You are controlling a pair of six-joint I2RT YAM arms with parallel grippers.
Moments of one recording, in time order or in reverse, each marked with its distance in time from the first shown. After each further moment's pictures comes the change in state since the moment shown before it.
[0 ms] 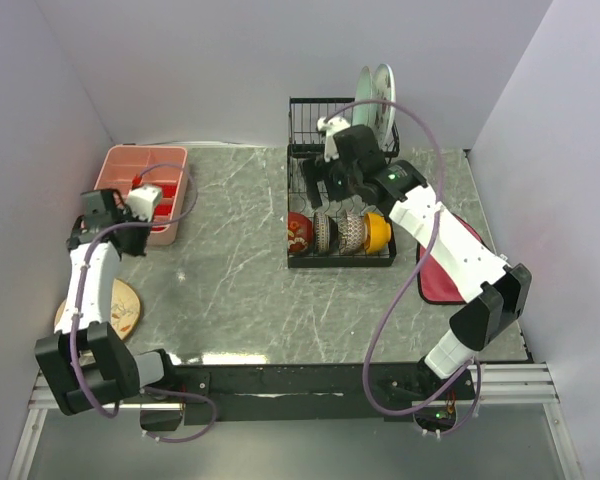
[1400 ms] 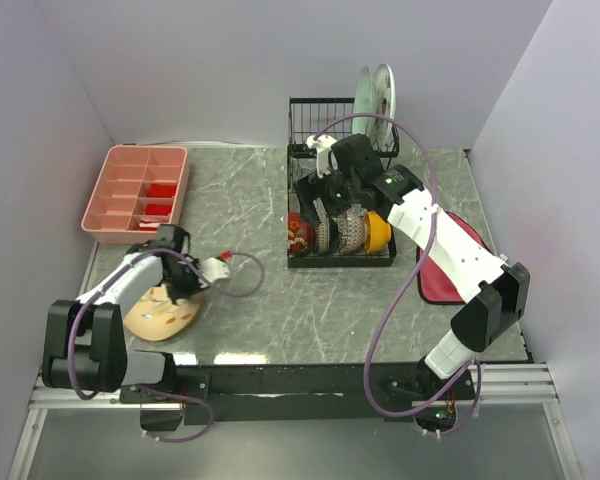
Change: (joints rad) left arm -0.291 0.089 -0.291 -0.109 -0.036 0.636; right arm 0.000 -0.005 -0.071 -0.041 -0.243 -0.064
